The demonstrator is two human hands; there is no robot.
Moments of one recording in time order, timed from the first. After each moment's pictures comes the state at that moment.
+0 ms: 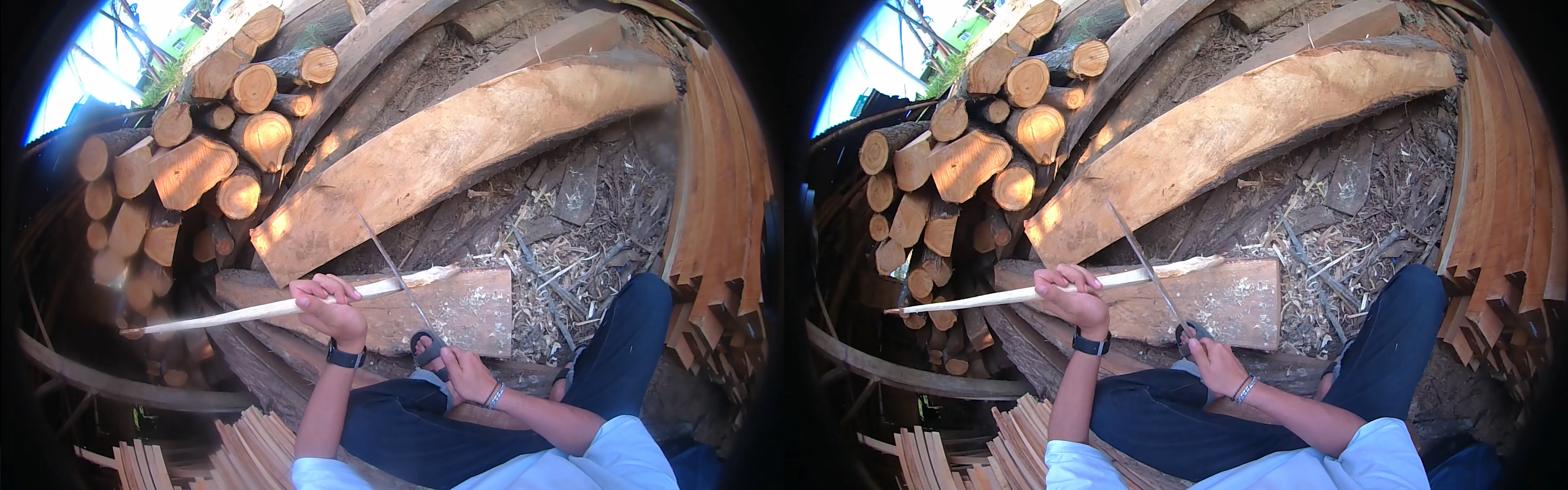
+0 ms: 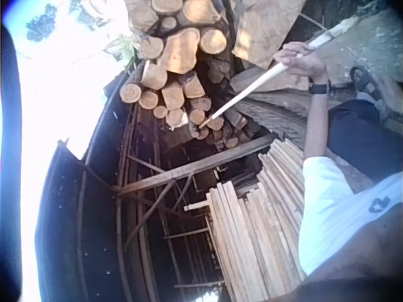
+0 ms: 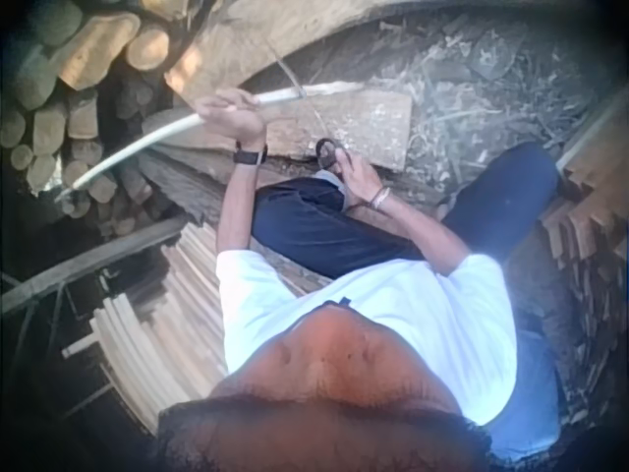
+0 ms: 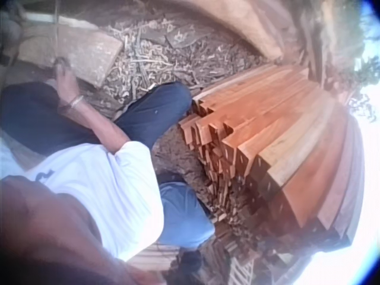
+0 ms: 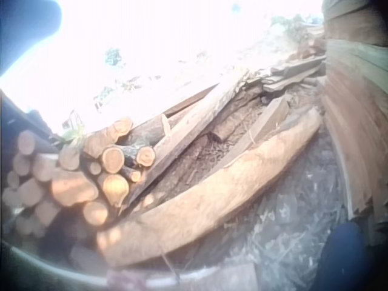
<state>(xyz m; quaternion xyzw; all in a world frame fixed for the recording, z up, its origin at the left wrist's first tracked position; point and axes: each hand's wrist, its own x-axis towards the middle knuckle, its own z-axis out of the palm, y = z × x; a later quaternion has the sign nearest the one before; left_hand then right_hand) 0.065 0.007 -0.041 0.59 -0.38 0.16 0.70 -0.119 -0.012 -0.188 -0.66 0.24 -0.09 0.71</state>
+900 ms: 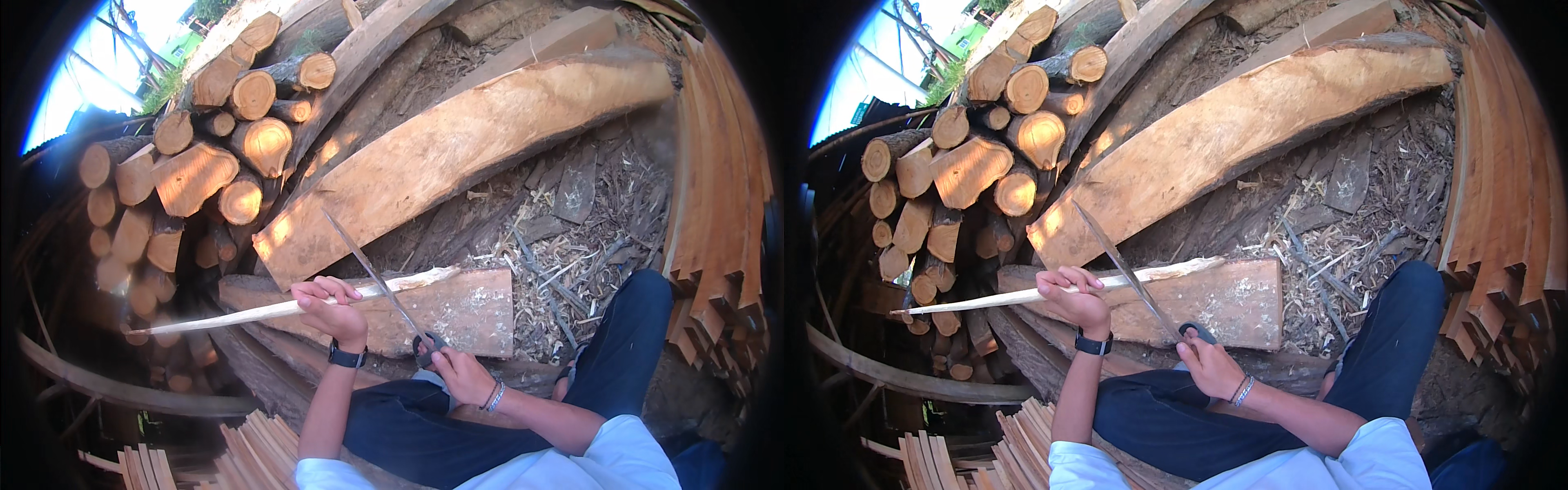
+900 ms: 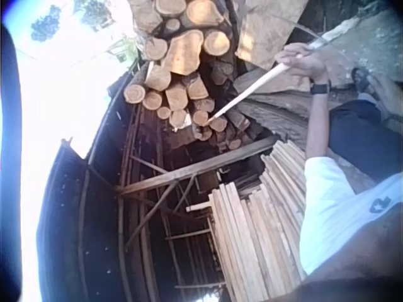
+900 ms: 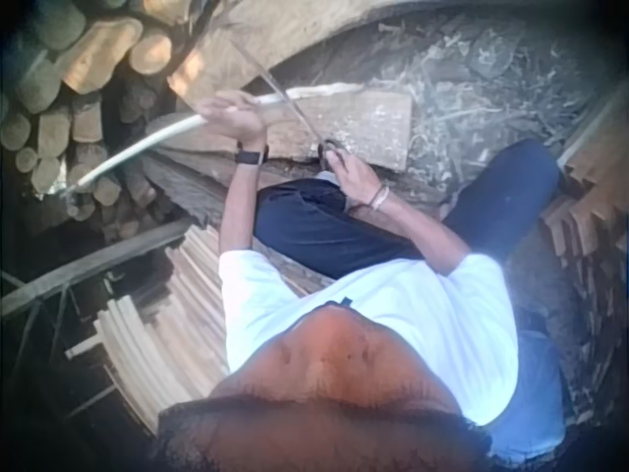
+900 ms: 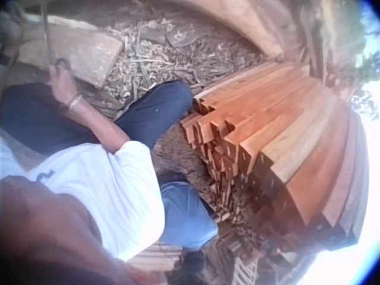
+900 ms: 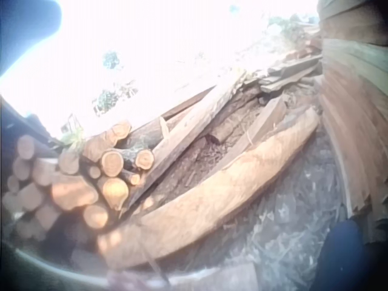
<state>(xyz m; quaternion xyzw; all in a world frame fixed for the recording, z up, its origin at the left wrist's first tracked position) 0.065 0.005 -0.040 0.58 -0.38 0.16 0.70 -0.118 -0.010 -0.172 -0.69 0.18 -0.16 0.68</state>
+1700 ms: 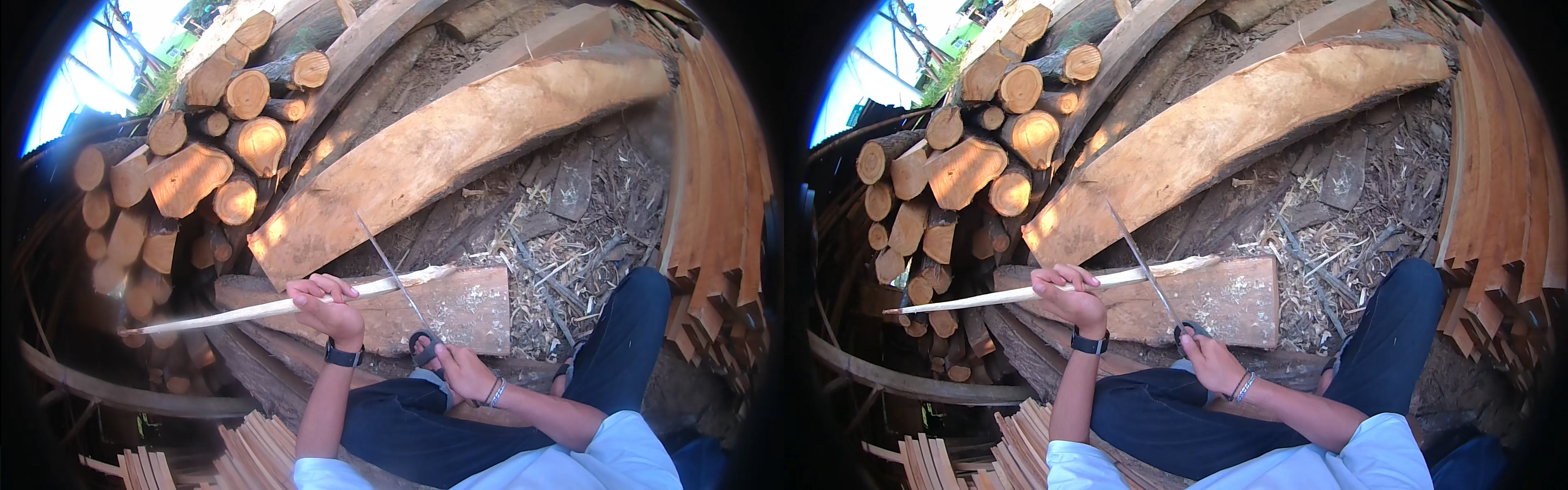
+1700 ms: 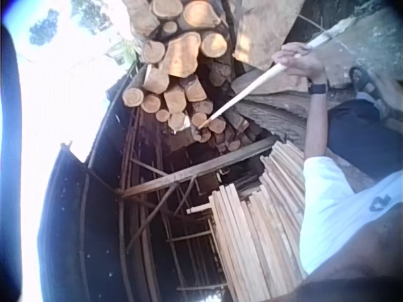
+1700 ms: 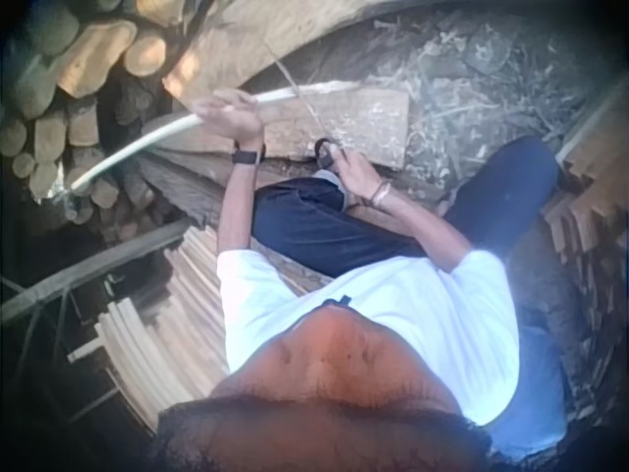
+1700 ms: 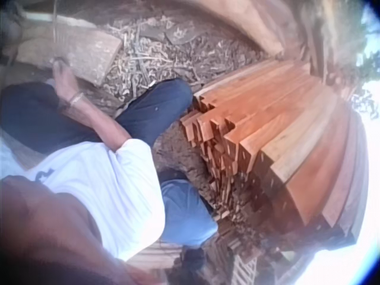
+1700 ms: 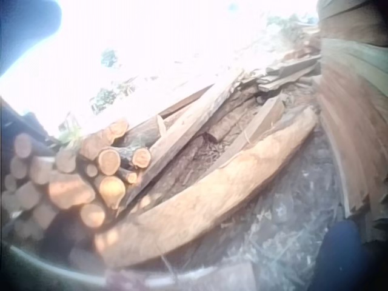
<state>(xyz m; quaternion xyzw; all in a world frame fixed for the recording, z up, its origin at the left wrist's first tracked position) 0.063 0.003 -0.041 0.60 -0.38 0.17 0.69 -0.120 -0.020 -0.165 -0.63 0.22 -0.07 0.74</state>
